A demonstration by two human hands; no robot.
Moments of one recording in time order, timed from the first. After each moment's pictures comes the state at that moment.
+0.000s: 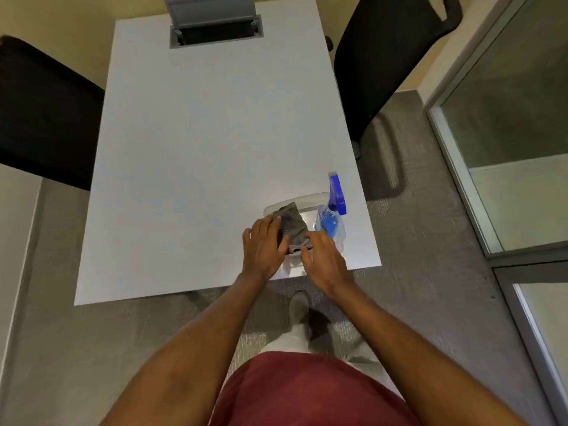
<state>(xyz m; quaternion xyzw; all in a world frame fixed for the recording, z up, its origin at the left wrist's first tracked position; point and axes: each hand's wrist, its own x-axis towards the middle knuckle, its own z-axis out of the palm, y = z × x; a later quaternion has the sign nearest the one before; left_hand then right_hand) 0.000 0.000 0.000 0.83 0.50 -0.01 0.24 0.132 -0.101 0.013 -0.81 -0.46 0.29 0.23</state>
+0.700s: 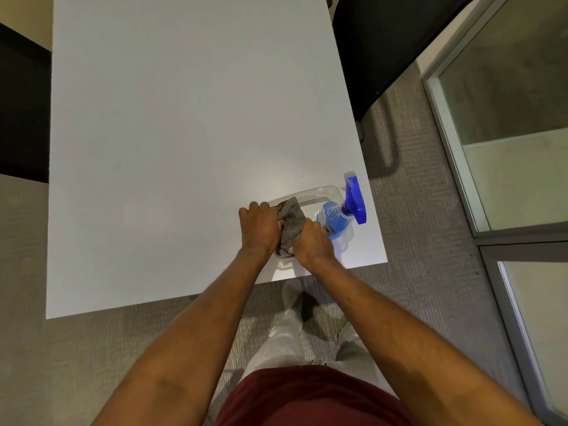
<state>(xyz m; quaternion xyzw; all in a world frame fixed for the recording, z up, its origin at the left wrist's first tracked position) 0.025 0.073 -0.037 0.84 0.50 -0.08 0.18 0.127 -0.015 -0.023 -0.84 -0.38 0.38 0.05</state>
